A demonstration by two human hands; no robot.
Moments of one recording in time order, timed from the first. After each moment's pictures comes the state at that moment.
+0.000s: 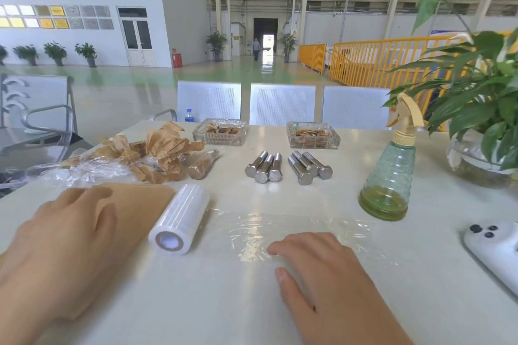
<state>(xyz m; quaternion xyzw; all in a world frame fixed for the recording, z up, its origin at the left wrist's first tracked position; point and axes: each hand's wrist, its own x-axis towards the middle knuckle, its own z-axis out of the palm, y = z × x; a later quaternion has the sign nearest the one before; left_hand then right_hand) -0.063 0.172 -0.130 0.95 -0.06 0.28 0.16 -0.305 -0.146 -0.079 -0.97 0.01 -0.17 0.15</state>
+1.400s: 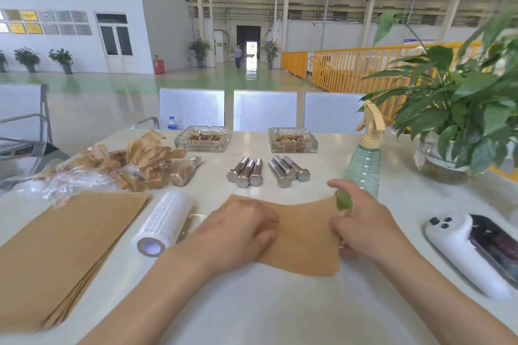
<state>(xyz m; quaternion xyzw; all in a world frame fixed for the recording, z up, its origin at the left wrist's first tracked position) -0.154 -0.053 -0.070 0.86 -0.50 0.03 0.15 -0.290 -0.242 -0.050 -0.85 0.29 -0.18 0.39</state>
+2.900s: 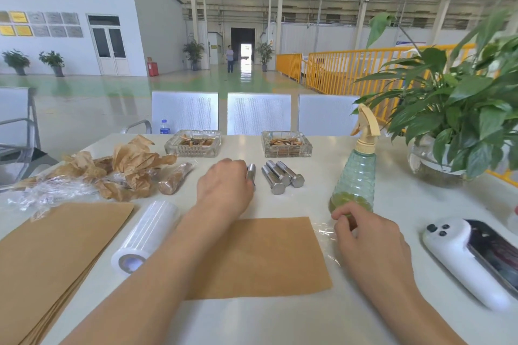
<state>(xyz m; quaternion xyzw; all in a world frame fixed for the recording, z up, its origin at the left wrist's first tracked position) -0.100 -0.112 -0.041 0.94 -0.26 0.13 0.17 -0.292 -0.254 -0.091 -0.86 0.34 -0.32 0.18</state>
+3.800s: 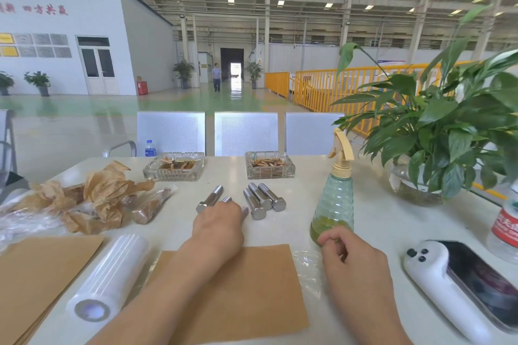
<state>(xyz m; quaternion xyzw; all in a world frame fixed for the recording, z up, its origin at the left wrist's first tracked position) -0.107 -0.145 -0.058 0.96 -0.28 0.07 0.01 -0.291 -0.265 -0.091 -0.80 0.34 -0.36 0.34</state>
